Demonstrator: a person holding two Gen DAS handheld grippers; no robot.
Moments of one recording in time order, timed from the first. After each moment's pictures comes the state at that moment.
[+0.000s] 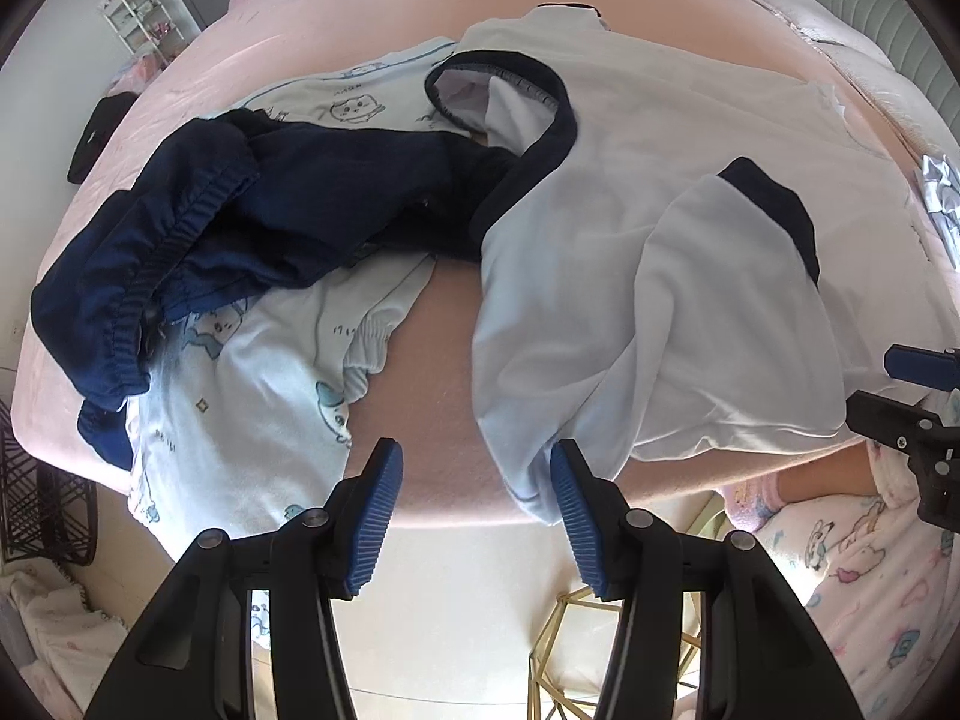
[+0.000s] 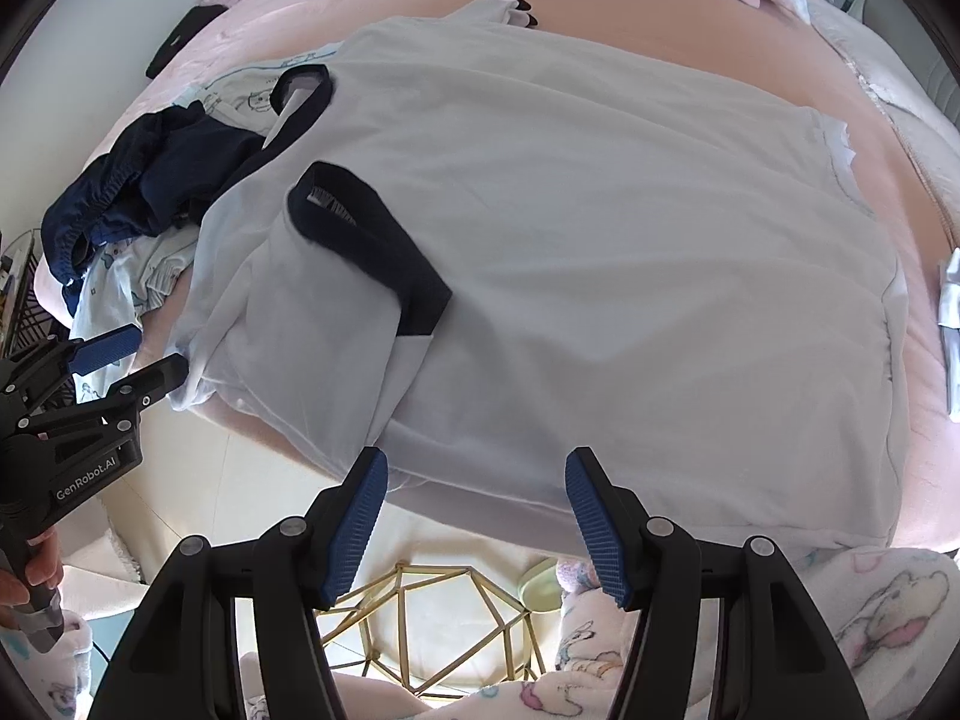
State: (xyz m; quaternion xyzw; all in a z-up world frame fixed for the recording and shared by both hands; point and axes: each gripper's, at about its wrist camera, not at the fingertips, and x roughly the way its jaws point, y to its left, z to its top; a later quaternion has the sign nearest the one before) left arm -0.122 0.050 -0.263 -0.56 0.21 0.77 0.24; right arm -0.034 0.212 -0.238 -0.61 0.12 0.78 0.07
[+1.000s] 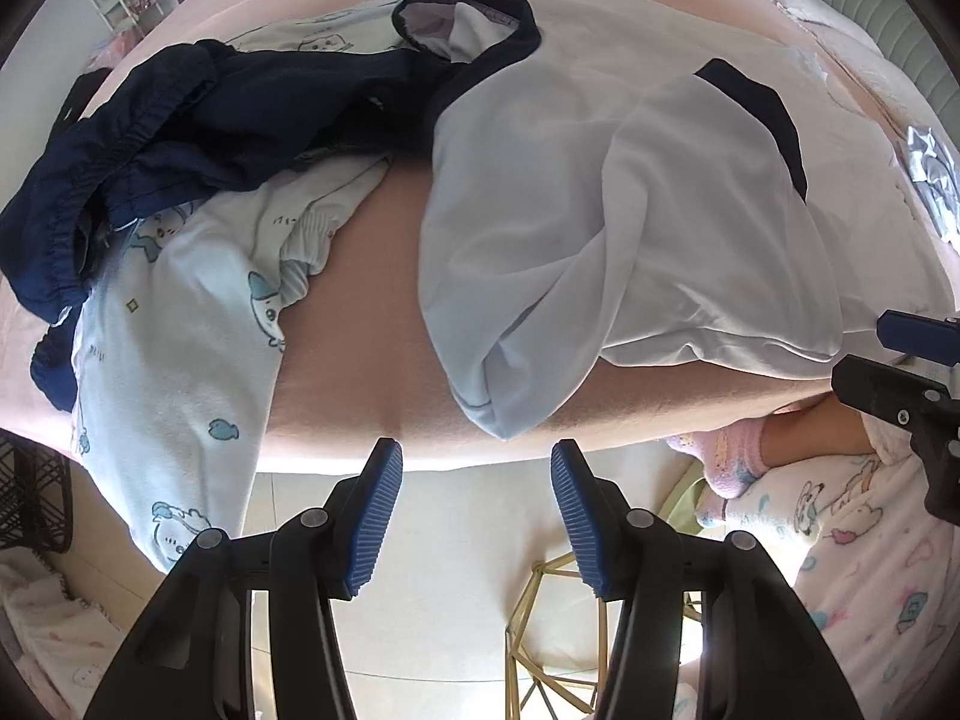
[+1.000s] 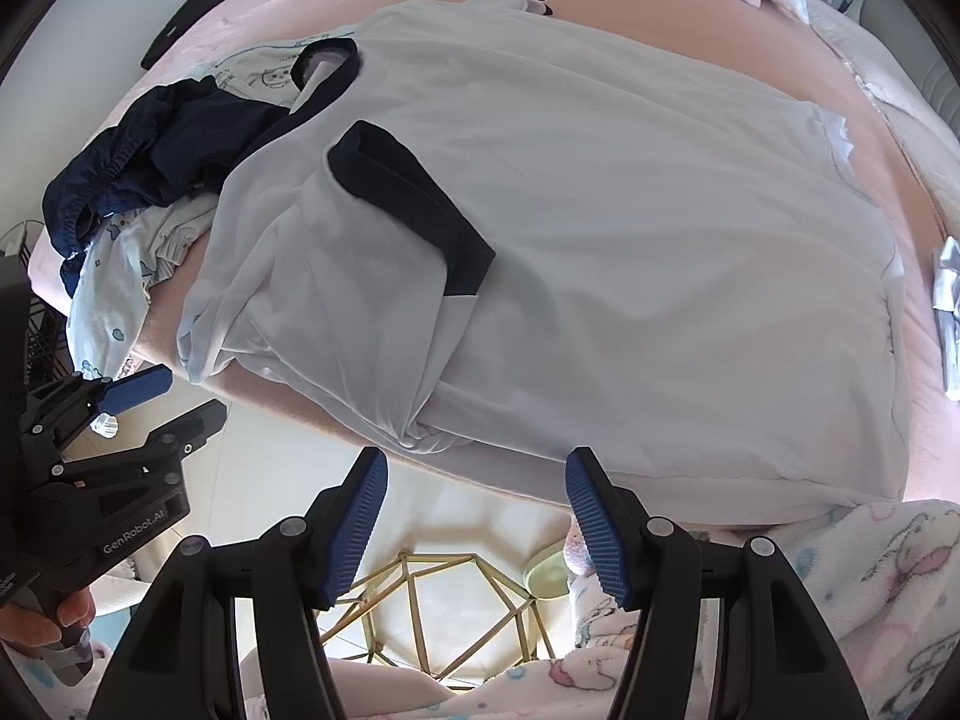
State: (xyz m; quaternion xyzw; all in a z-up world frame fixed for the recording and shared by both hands) left arm -0.084 0.058 -0.283 -0.58 0.21 0.74 0.26; right arm -0.025 0.194 -0.231 -0.61 0.11 0.78 0.08
